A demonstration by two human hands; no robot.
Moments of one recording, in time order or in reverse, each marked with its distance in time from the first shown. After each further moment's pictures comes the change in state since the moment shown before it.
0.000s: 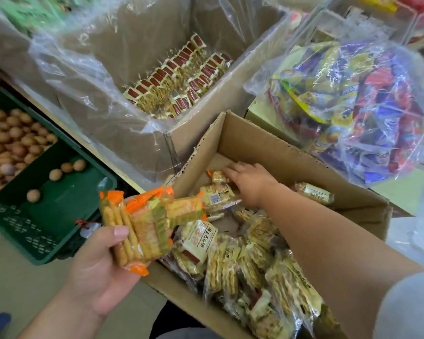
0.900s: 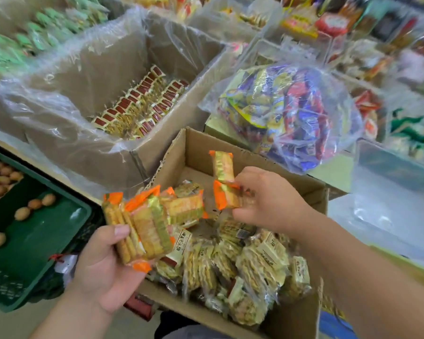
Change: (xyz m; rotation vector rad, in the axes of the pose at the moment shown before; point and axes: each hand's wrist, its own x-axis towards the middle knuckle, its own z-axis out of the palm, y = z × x) left_hand -0.003 -0.024 0.036 0.310 -0.058 -0.027; right_hand -0.195 -0.022 -0.081 0.506 0.518 0.088
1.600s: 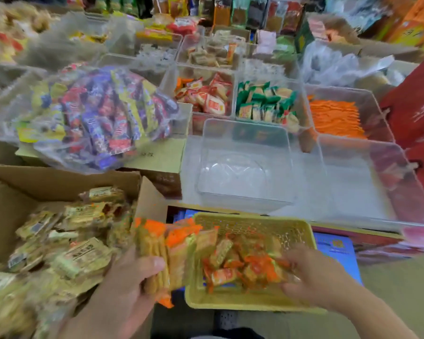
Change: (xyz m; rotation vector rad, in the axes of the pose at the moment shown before) left_hand -0.003 -0.293 0.228 0.426 -0.274 -0.282; right_hand -0.416 0.286 -0.015 0.078 -0.202 0.751
